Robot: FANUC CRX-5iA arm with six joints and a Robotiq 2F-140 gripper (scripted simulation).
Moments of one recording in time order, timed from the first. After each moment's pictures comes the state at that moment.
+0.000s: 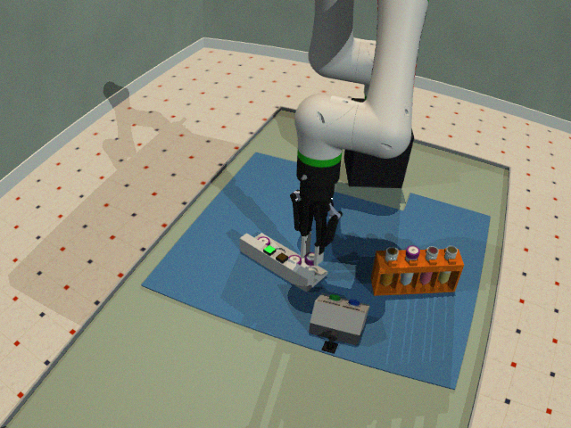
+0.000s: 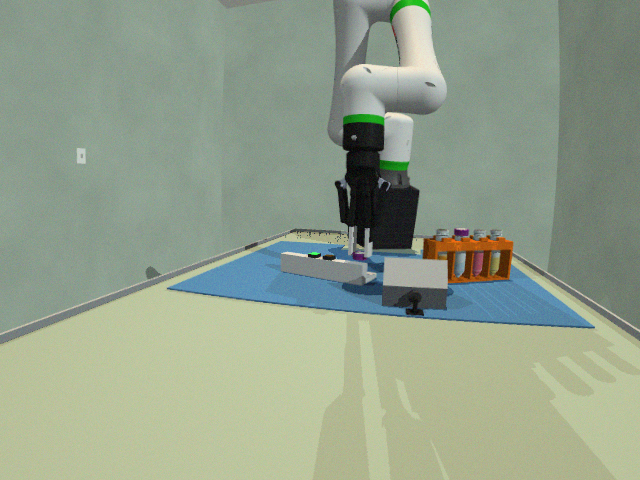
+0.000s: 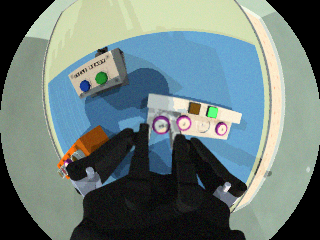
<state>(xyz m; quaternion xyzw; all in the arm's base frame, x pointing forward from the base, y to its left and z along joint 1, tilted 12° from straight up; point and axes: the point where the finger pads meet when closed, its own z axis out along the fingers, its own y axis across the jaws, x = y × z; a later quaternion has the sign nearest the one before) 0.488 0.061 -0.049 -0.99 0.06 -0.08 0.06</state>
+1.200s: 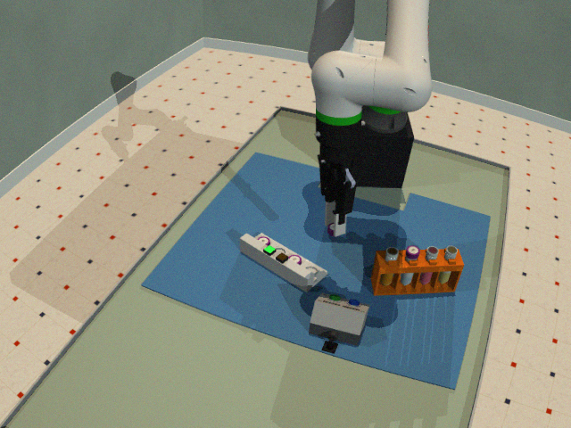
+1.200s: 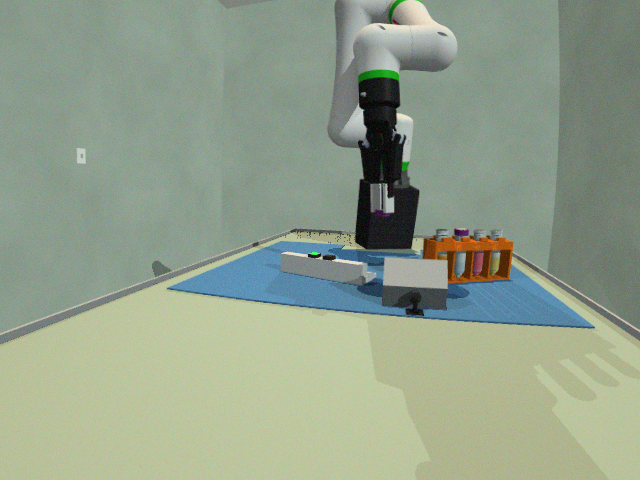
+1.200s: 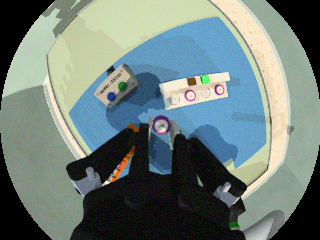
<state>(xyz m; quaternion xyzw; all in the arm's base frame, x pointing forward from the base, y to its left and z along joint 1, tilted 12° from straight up) 0.451 0.092 0.050 -0.96 0.26 -0.05 0.10</state>
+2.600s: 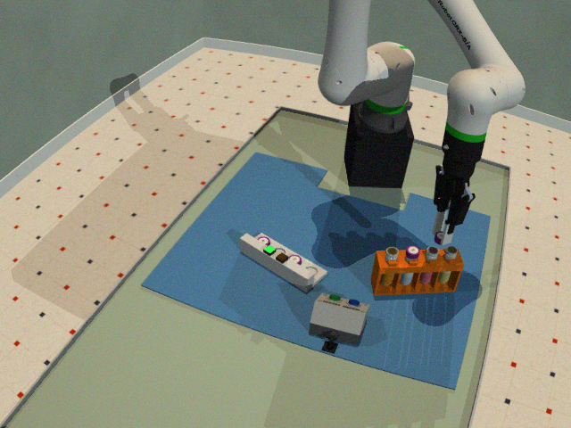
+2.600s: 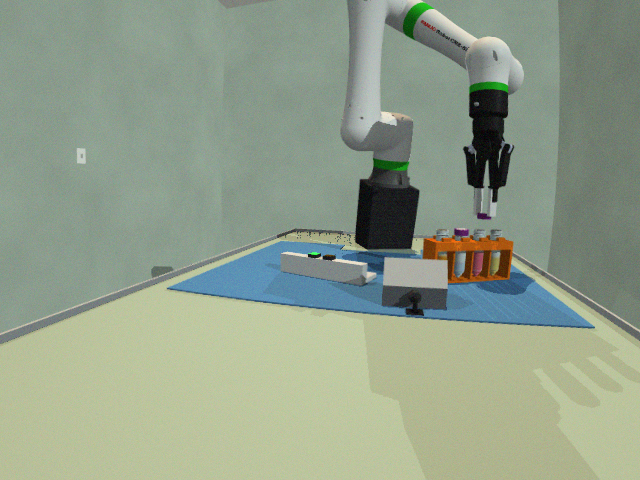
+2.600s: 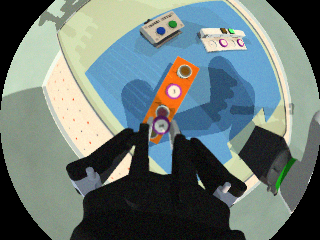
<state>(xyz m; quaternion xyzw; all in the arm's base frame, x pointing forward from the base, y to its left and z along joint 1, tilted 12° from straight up) 0.332 0.322 0.055 -0.95 0.31 -0.06 0.08</state>
